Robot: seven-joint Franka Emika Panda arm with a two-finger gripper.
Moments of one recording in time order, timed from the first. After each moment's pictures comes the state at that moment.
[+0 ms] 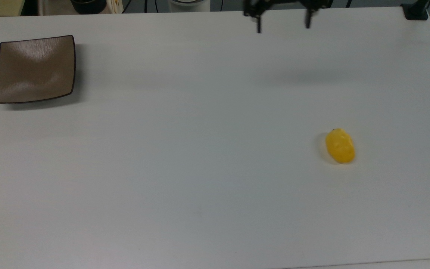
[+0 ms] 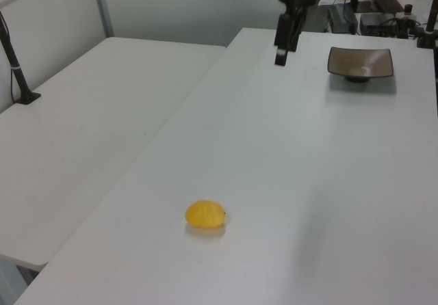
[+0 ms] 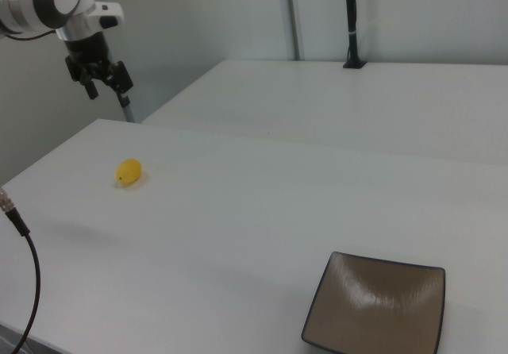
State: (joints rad) arm 0.42 0.21 0.01 -1.36 0.05 1.73 0.33
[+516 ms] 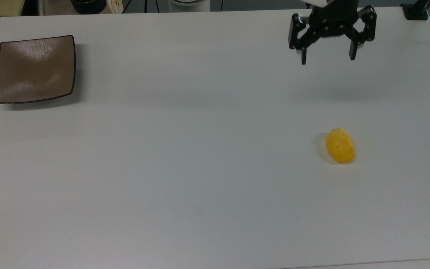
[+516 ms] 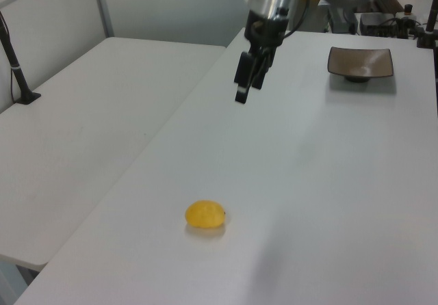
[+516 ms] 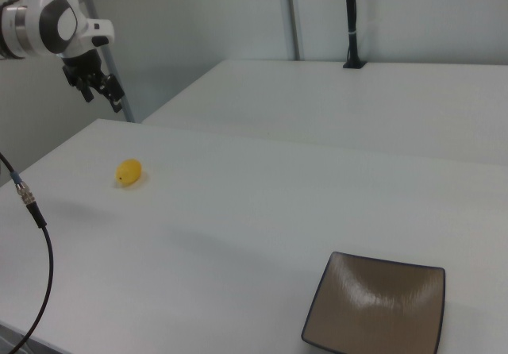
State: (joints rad) arm 0.51 0.37 0.02 -1.27 0.05 1.92 0.46
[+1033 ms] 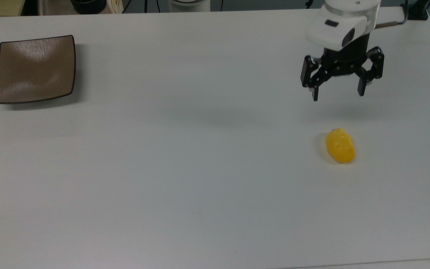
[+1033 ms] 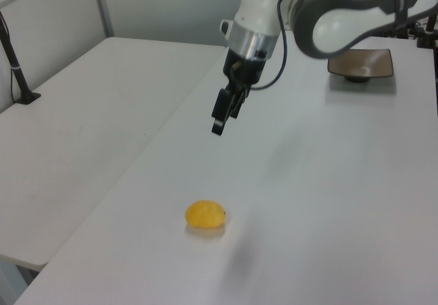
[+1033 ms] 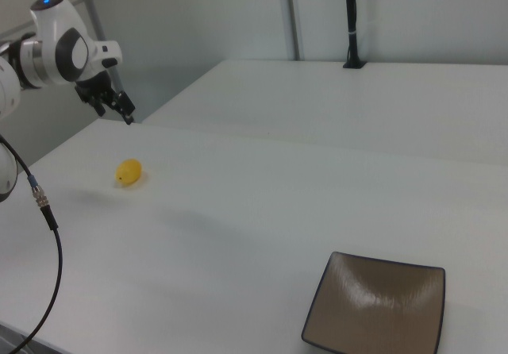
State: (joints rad) arm 0.54 0.50 0.02 -1.26 -0.02 2.12 0.46
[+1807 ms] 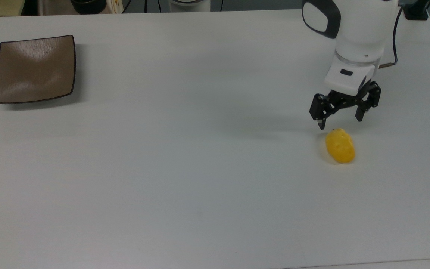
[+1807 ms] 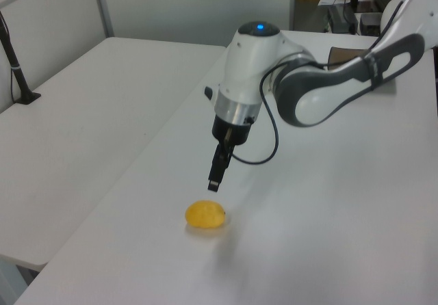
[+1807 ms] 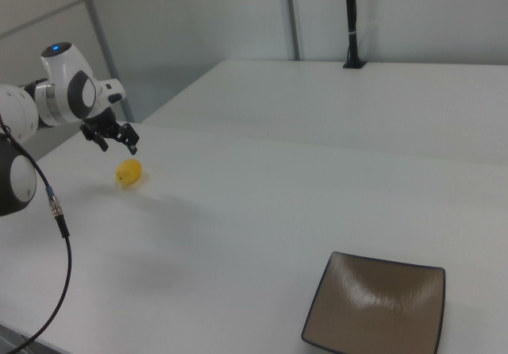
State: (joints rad) arm 0.59 0.69 0.02 -1.22 -0.06 2.21 0.36
